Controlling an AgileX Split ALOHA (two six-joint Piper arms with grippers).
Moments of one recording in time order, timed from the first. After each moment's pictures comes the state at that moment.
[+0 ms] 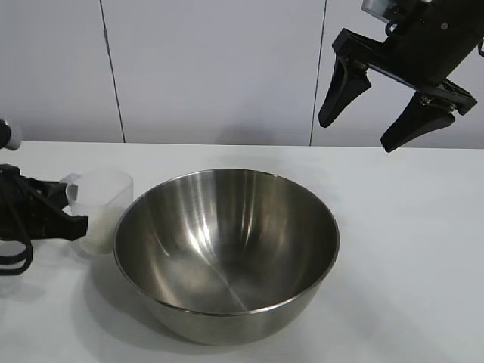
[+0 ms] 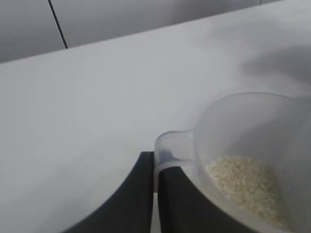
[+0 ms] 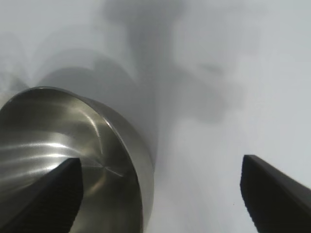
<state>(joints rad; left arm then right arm) -0.30 1.79 -0.41 0.10 -1.12 0.19 0.12 1.77 -1.33 0.48 0.89 -0.24</state>
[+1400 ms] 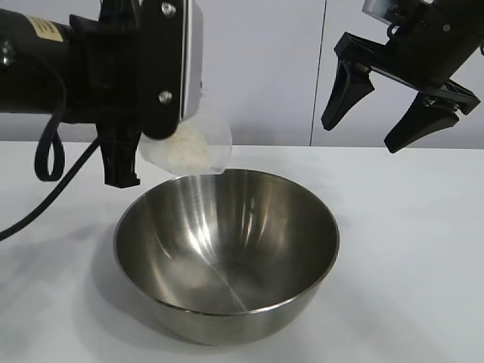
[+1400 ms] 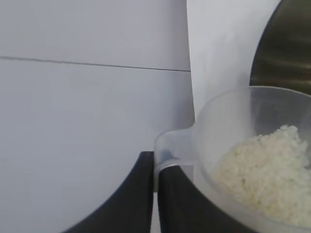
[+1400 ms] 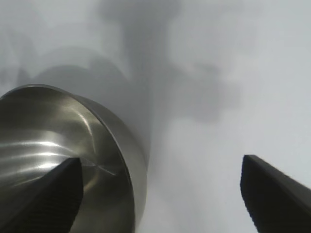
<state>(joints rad) -0.73 1.69 -0.72 0.02 -0.50 1.85 0.12 1.77 -1.33 0.43 0.90 -0.24</state>
